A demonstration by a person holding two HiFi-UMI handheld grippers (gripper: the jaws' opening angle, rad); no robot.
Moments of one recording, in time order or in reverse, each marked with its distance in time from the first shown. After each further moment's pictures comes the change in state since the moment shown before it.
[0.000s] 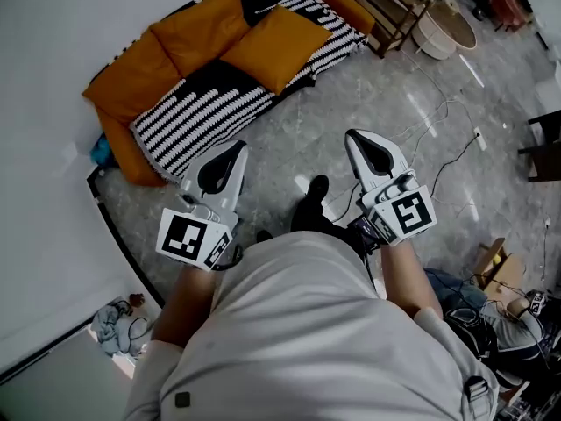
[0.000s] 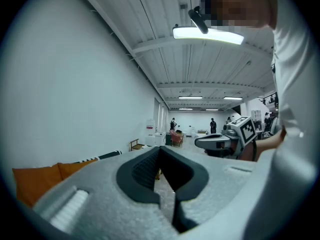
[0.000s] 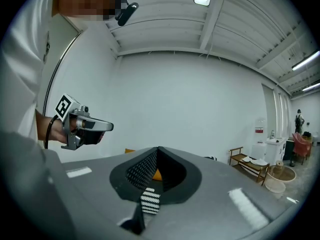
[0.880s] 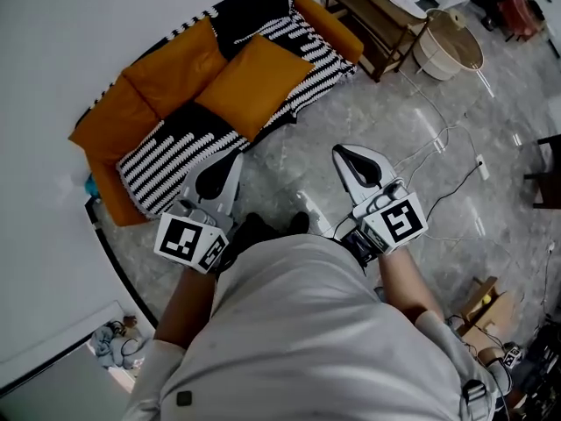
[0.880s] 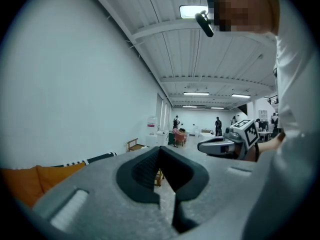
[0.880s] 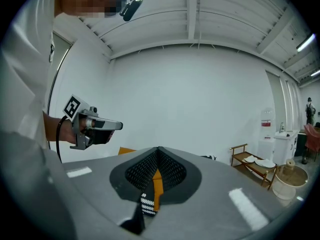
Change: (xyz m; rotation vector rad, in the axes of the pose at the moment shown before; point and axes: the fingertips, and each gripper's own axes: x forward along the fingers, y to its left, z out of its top) left arm 0.284 0.015 0.016 -0.034 0.034 0.030; right arm 0.065 -0.260 -0.030 0.046 0.019 0.103
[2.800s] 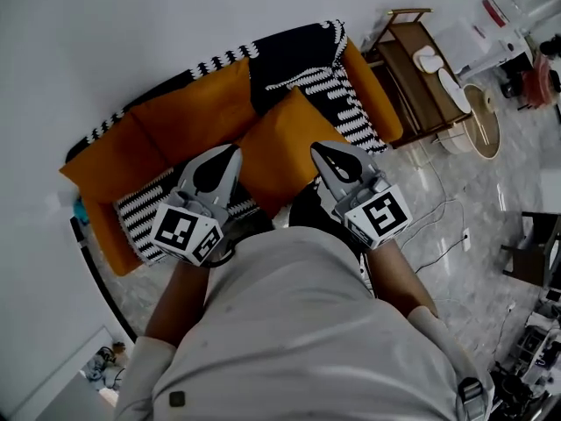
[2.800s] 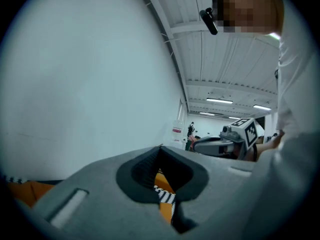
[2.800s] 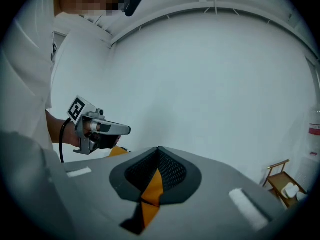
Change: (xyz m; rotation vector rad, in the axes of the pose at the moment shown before) left arm 0.178 0.414 0.031 -0.137 -0.039 0.108; right arm 0.462 -0.121 0.053 -0.082 0.090 0.226
